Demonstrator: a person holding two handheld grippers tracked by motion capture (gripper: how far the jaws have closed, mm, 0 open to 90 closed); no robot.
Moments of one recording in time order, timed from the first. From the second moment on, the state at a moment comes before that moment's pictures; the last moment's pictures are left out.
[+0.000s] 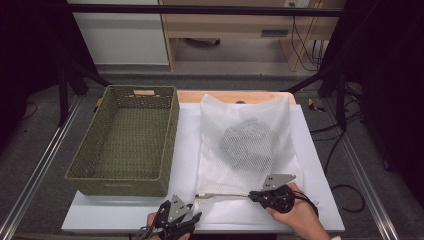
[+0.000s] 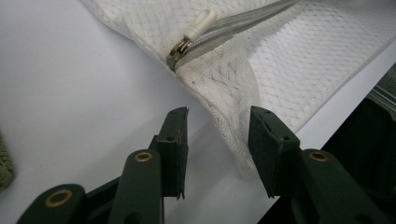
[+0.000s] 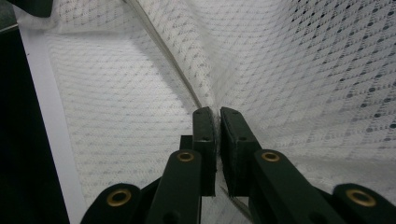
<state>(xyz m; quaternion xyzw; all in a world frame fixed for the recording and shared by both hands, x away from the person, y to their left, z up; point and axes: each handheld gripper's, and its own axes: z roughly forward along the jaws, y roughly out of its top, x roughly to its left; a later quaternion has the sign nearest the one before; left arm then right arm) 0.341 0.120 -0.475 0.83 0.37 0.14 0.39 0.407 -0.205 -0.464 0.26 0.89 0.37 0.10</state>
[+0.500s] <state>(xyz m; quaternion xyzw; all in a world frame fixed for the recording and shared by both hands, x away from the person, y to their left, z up) 0.342 0.121 -0.472 0.83 0.37 0.16 0.38 0.406 -0.204 -0.464 0.26 0.89 0.37 0.10</state>
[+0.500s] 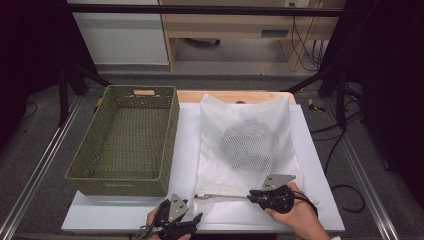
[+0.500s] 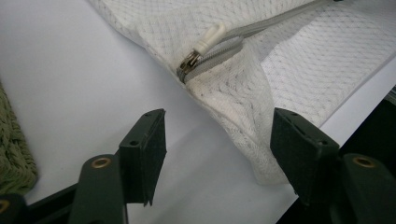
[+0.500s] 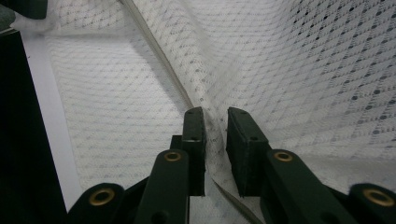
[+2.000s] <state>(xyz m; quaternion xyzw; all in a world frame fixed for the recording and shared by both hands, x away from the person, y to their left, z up) 0.346 0.124 -0.462 0.80 0.37 0.13 0.44 0.416 -0.182 -0.426 0.28 0.83 0.44 0.20</state>
